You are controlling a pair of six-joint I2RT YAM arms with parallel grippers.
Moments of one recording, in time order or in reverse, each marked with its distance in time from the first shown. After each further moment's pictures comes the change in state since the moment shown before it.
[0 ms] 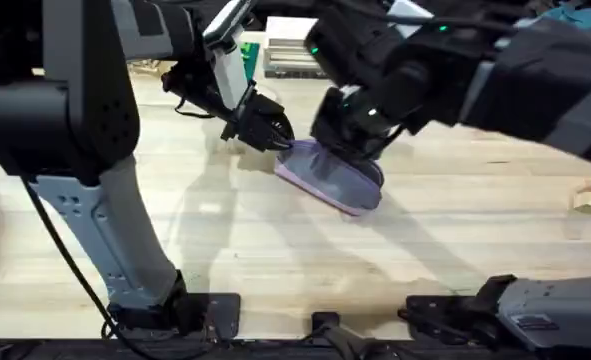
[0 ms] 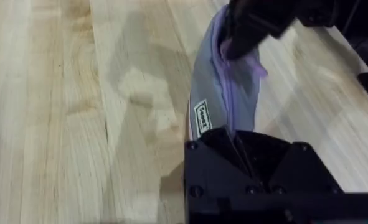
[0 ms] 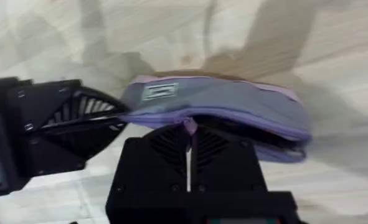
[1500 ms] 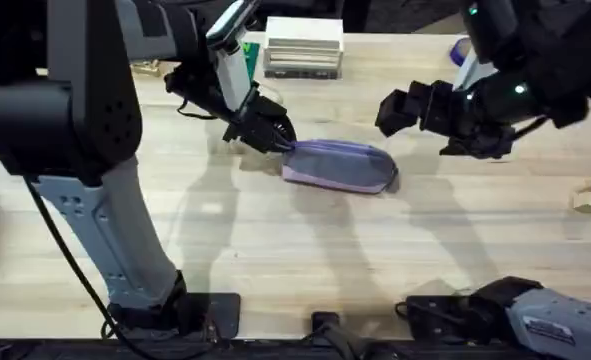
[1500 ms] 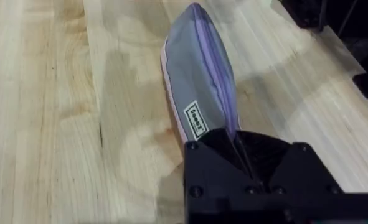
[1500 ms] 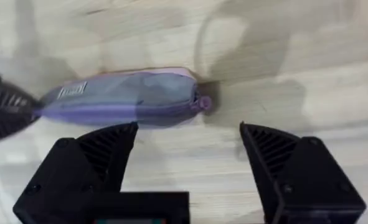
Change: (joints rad) left arm -0.013 0.000 -0.004 -0.005 0.002 0.000; right arm -0.382 -0.281 -0.122 -0.173 -0.061 -0.485
